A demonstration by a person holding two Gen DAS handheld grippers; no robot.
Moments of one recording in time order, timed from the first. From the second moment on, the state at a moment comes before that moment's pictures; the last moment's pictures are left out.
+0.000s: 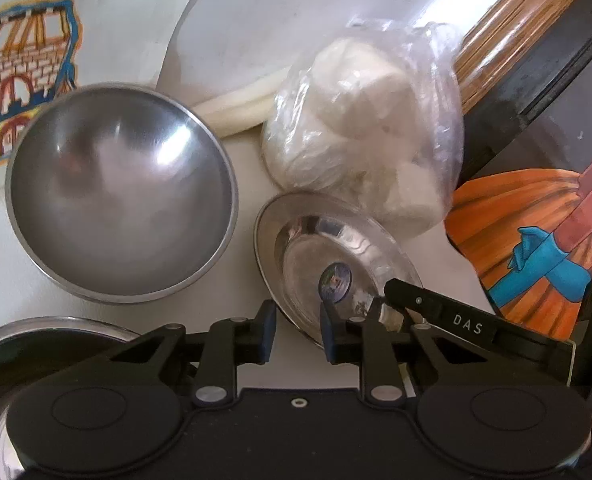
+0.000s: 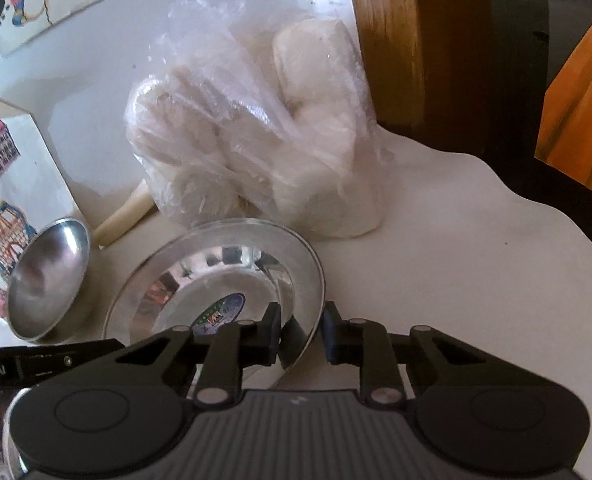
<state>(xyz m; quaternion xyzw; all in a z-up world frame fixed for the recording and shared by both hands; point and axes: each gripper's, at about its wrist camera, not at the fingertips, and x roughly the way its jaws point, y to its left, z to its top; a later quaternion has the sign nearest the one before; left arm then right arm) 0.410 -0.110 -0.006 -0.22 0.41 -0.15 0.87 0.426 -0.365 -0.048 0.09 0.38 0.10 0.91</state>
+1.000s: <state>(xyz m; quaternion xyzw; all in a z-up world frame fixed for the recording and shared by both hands) 0.276 -0.005 0.050 -0.20 0.36 -0.14 0.90 0.289 -0.271 0.022 0.06 0.29 0.18 0.94</state>
